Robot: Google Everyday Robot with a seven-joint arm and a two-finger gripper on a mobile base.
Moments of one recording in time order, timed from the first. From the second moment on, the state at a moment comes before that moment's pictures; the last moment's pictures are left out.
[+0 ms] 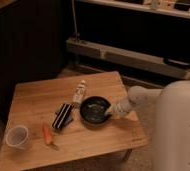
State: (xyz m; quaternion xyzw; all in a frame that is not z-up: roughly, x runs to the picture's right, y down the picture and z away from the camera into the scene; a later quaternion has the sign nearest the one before) arm 0.102 0.161 0.887 -0.36 0.09 0.82 0.43
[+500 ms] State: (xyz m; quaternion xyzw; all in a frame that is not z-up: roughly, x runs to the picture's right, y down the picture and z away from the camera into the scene) arm 0.101 0.160 0.887 -0.36 0.09 0.82 0.43
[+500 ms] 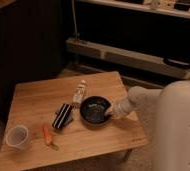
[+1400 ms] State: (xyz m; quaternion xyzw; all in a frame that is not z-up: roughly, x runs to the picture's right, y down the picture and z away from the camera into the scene) arm 0.101 0.157 0.884 -0.37 0.09 0.82 0.43
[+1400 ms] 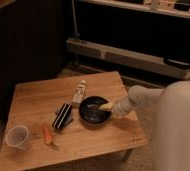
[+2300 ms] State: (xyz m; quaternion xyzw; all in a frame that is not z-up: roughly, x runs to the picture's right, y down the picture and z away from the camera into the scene) arm 0.103 0.159 0.884 -0.37 0.09 0.82 0.43
